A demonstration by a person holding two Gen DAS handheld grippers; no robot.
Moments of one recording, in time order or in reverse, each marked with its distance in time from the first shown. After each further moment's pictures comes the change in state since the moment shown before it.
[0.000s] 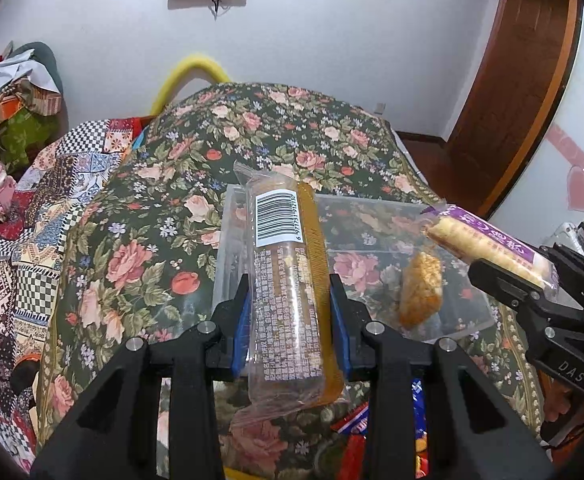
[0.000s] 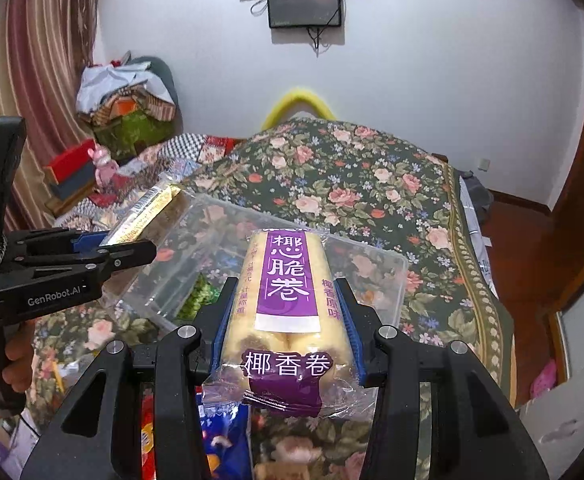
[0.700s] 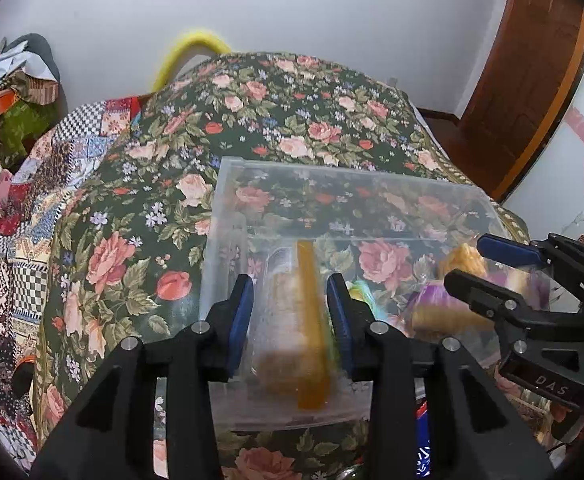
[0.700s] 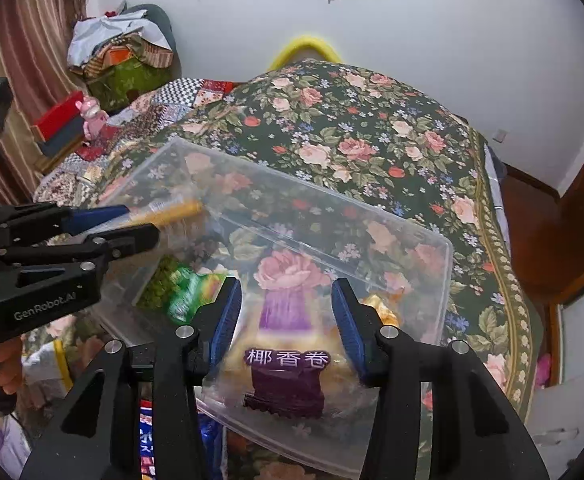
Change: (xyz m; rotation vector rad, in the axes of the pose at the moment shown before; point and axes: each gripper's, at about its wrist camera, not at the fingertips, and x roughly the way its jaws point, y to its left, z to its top) left arm 0.050 0.003 0.002 0.013 0.077 0.037; right arm 0.063 -0.003 0.002 -0.041 0.195 0.002
